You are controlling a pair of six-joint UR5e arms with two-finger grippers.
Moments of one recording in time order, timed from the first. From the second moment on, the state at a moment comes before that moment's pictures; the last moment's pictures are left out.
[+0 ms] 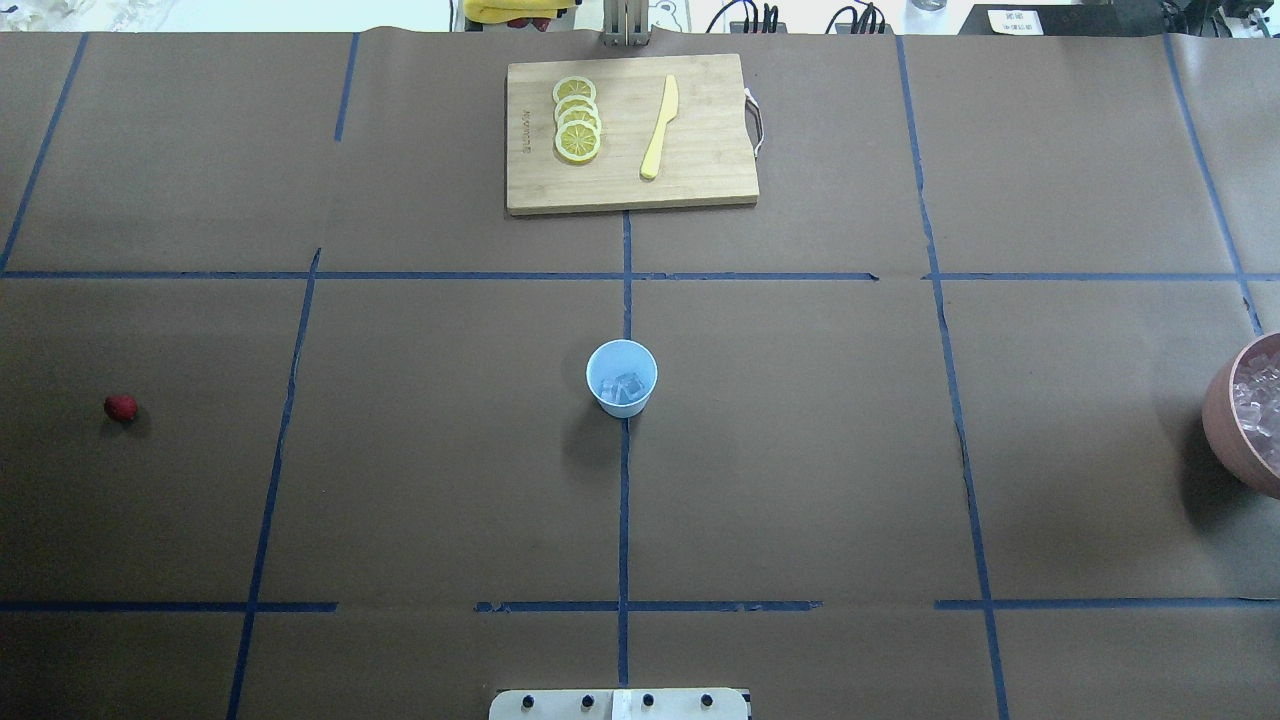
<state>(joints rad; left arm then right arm) -1.62 -1.47 -1.86 -1.44 -2.42 -0.03 1.19 -1.90 1.74 -1.15 2.28 0.04</state>
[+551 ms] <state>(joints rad) -1.62 -1.47 -1.86 -1.44 -2.42 -0.03 1.21 -1.90 1.74 -1.15 2.29 0.04</state>
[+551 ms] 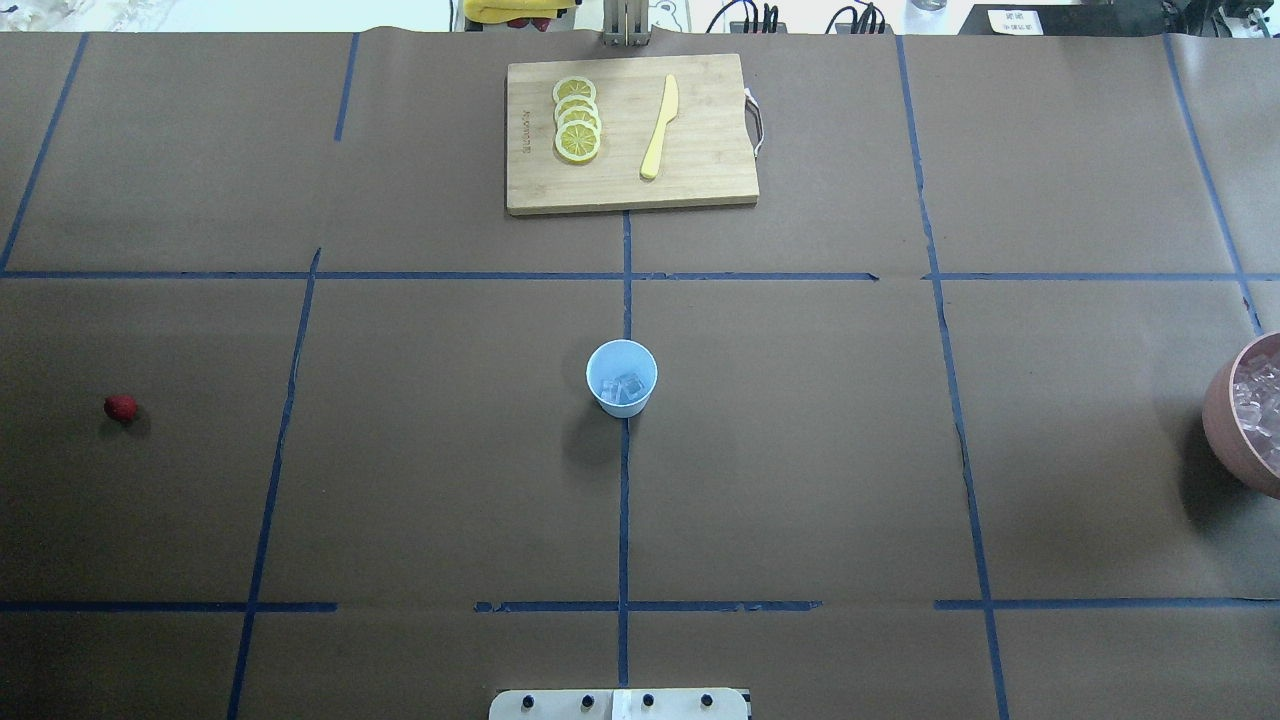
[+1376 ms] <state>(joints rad) -1.62 -1.47 -1.86 -1.44 -2.42 -0.03 1.38 -1.79 1.90 -1.32 2.37 0.05</state>
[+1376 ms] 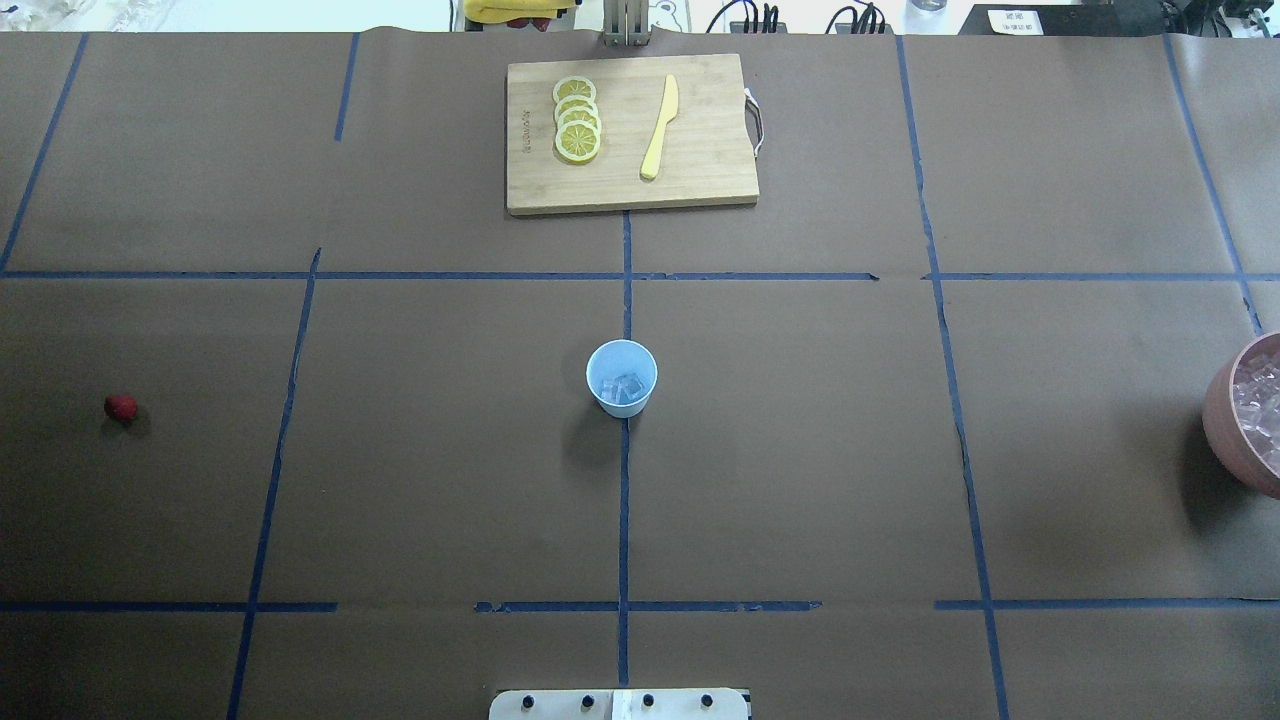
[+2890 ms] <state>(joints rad) -1.48 -1.46 -1.87 -1.50 -2.41 -0.10 0.61 -0.85 1.94 -1.90 1.98 1.16</state>
